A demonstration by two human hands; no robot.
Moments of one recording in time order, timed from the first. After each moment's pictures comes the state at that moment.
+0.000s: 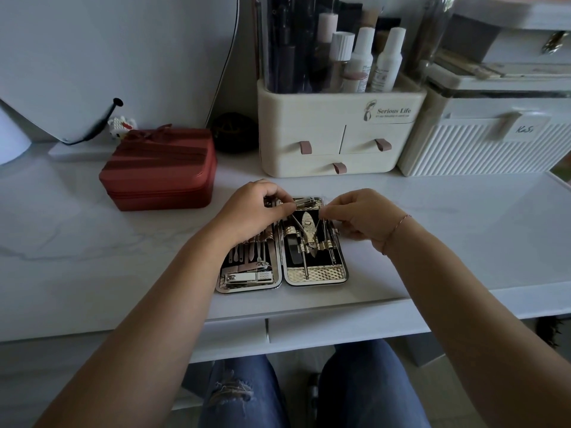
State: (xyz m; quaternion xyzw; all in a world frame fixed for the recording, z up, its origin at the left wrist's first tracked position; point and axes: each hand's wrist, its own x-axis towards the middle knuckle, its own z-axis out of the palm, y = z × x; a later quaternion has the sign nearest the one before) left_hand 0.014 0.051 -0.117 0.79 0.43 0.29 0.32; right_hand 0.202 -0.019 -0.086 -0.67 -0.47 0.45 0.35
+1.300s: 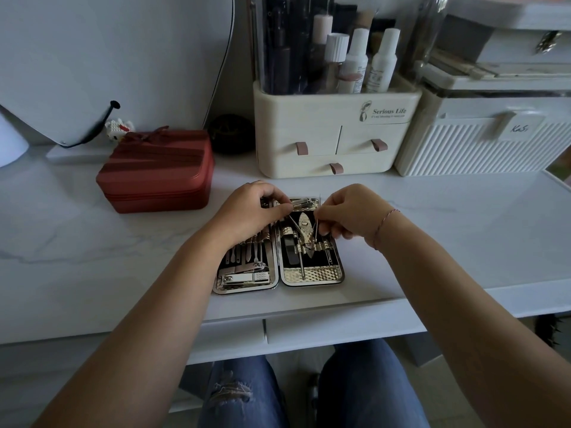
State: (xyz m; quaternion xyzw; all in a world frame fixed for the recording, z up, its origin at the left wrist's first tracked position) left_hand 0.015 0.049 -0.115 0.80 0.43 0.29 0.31; right_hand 0.197 -0.016 -0.081 -0.68 -0.54 0.39 0.29
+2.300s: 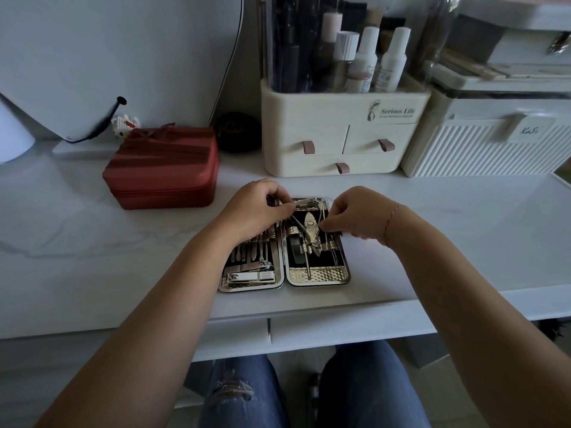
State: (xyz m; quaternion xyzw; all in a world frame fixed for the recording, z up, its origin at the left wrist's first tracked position) left_hand 0.015 0.048 -0.114 0.78 0.45 0.29 0.32; right_hand 0.201 -0.013 -0.077 -0.70 -0.62 0.31 0.16
